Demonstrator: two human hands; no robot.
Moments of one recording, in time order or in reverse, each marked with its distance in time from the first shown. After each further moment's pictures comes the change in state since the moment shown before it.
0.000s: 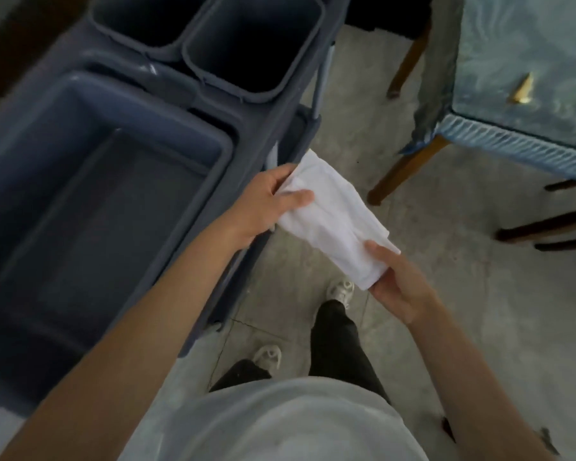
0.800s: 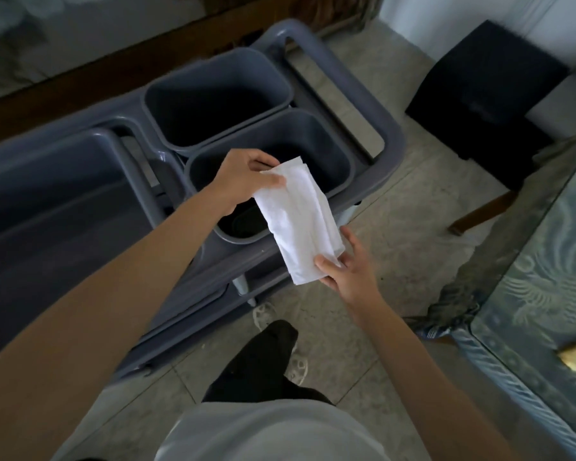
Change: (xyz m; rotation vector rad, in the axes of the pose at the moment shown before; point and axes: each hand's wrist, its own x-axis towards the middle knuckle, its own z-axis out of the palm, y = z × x) left_hand 0.271 0.085 -0.107 0.066 0.771 -0.130; right_hand 0.311 -0.224 0.038 -0.652 -0.141 0.041
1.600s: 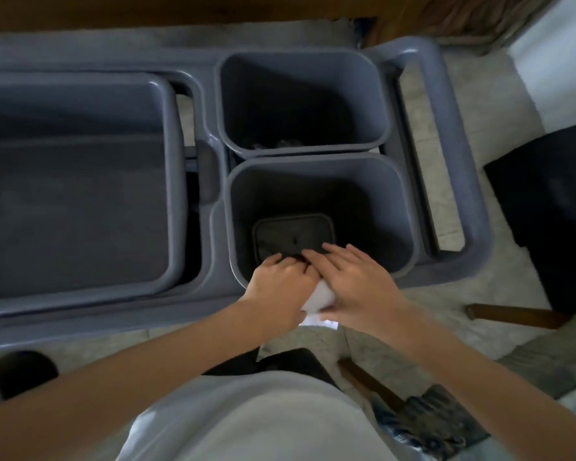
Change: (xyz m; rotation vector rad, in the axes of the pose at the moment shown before) left_hand -0.053 -0.023 0.059 1.063 -0.177 0.057; right_hand 0.103 -0.114 0.058 -1.911 -0.825 -0.800
